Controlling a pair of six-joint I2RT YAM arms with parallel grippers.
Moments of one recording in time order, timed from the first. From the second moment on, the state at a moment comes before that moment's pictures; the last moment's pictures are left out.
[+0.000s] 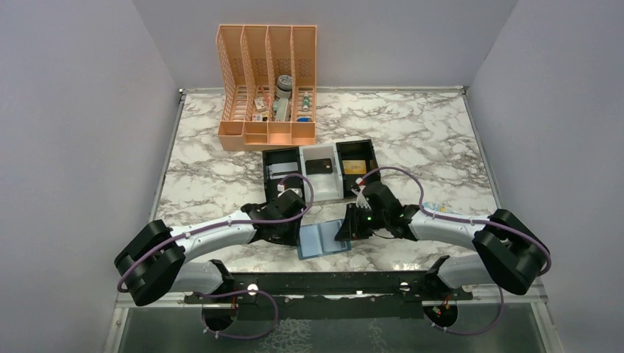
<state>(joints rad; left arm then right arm) -0.89 1.26 0.59 -0.46 -0.03 -0.75 0.77 1.34 0.47 0.03 -0.39 0.76</state>
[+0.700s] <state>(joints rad) -0.91 1.28 0.59 -0.40 -0.04 -0.75 0.77 1.30 0.53 -0.01 -0.37 0.77</state>
